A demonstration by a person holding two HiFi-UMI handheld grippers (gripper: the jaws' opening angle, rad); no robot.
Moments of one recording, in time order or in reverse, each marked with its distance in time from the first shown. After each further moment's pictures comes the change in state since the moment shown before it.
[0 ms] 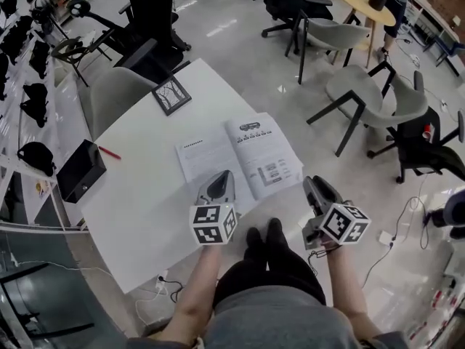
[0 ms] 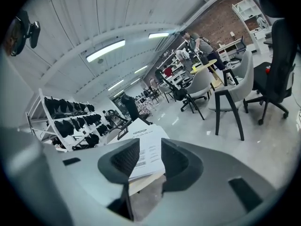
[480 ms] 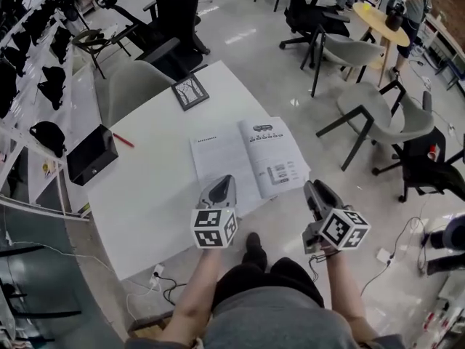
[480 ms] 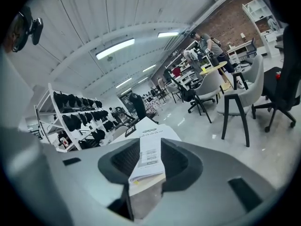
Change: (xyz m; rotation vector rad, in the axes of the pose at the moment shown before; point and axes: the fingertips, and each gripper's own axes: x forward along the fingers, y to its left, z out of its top) left arm -0.038 0.007 -0.003 -0.017 -0.053 0.060; right arm -0.006 0.030 -0.001 -0.077 0.011 0.072
